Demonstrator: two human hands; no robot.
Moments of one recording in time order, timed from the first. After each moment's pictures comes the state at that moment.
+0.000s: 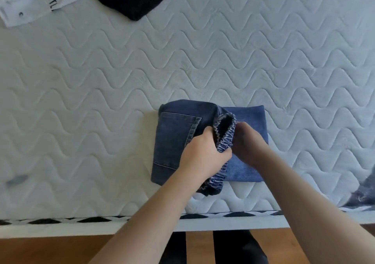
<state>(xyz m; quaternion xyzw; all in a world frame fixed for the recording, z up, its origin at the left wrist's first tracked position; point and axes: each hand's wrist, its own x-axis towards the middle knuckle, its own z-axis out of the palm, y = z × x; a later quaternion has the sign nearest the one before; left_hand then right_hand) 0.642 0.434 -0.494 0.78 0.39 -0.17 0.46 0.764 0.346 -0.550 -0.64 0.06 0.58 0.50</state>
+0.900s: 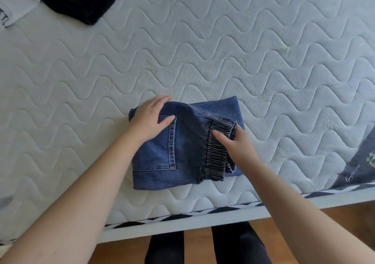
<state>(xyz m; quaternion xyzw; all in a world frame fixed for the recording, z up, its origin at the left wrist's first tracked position) 0.678 0.528 -0.588 0.93 0.20 -0.11 0.28 0.782 0.275 -0.578 -0.80 -0.02 0.40 0.45</state>
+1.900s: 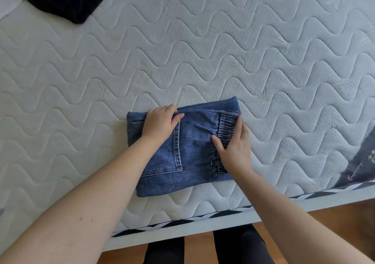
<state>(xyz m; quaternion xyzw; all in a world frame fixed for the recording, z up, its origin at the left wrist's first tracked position) 0.699 0.504 -0.653 0.95 0.21 -0.08 0.20 0.764 0.272 -0.624 -0.93 -0.09 0.25 0.24</state>
